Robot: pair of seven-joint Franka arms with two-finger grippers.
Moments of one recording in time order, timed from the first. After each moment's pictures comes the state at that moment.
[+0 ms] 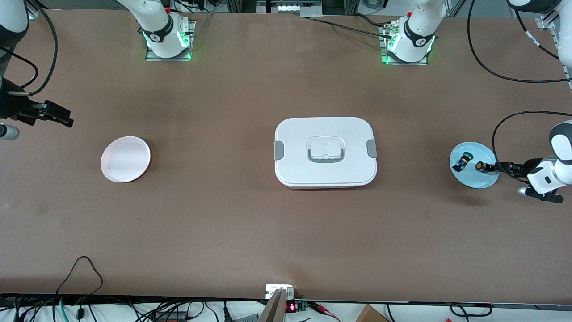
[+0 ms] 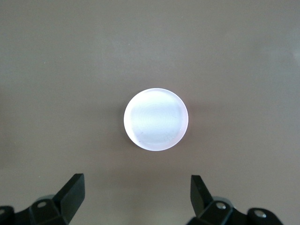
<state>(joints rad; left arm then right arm) 0.50 0.69 -0.09 -1.59 0.05 2.01 0.57 0.10 0.06 -0.17 -1.65 -0.03 1.67 -0.03</state>
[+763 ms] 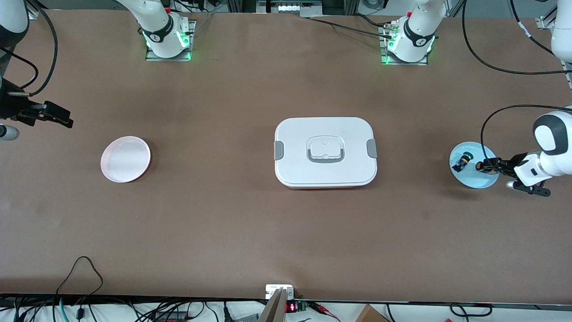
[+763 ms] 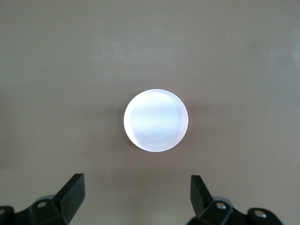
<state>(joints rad) 0.50 0.60 -0.11 -1.79 0.04 2.19 0.57 0.10 0.06 -0.17 -1.65 -0.03 1.67 -0.03</state>
